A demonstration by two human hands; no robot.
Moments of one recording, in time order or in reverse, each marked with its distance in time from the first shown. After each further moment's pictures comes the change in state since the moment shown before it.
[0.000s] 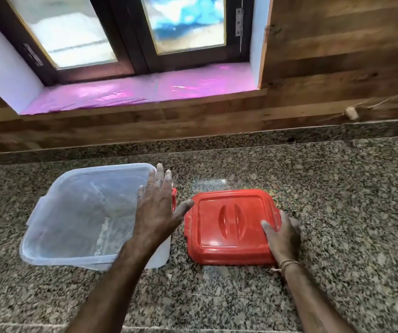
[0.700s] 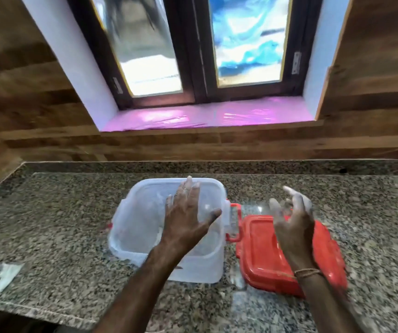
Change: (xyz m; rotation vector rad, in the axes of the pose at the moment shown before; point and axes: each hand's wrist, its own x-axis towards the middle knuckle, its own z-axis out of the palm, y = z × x) left_hand -0.028 -0.081 -0.054 -0.148 0.129 -0.010; right_hand -0.092 -0.172 0.030 0.248 0.219 -0.593
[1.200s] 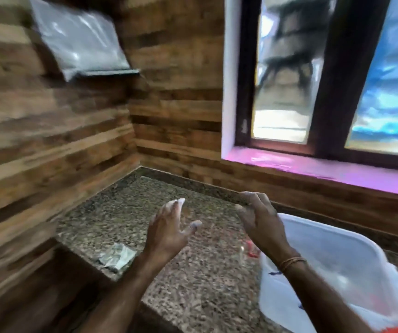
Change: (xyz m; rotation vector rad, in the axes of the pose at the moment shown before) left_hand -0.126 -0.301 -0.211 0.064 0.233 -0.303; right_hand -0.149 -0.298 0.212 0.016 -0.550 -0.569
